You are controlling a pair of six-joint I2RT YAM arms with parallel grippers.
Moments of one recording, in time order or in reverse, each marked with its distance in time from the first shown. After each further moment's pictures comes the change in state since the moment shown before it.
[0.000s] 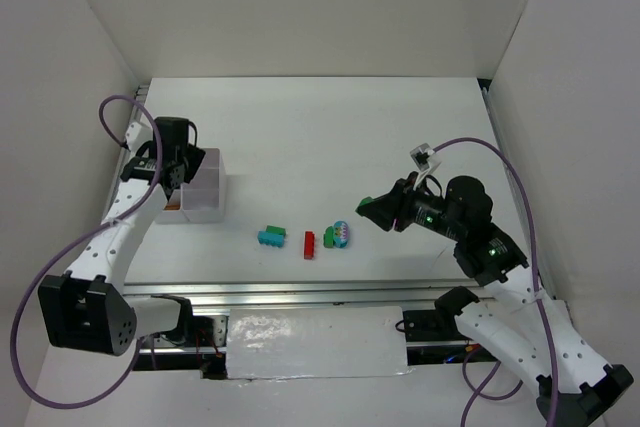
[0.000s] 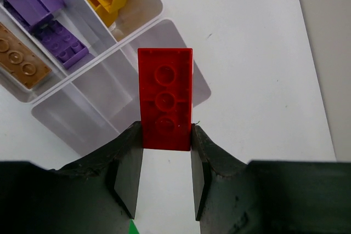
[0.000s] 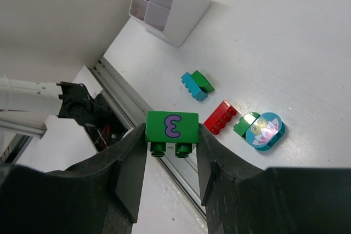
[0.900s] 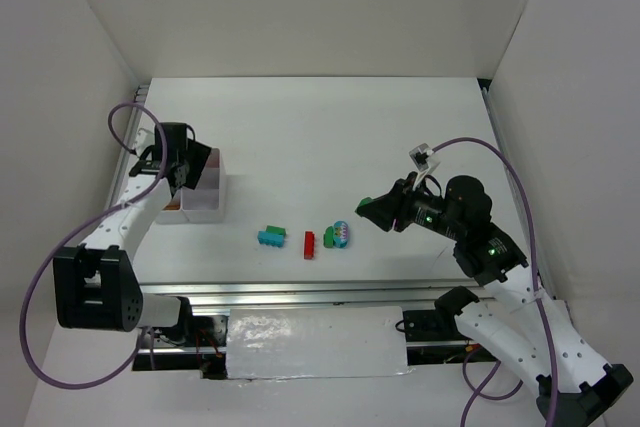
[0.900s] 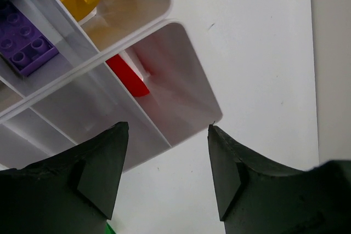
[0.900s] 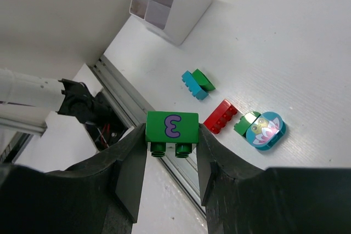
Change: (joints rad) left arm 0.077 0.118 -0.108 0.223 0.169 -0.041; right arm 0.000 0.009 0.000 0.000 -0.008 -0.004
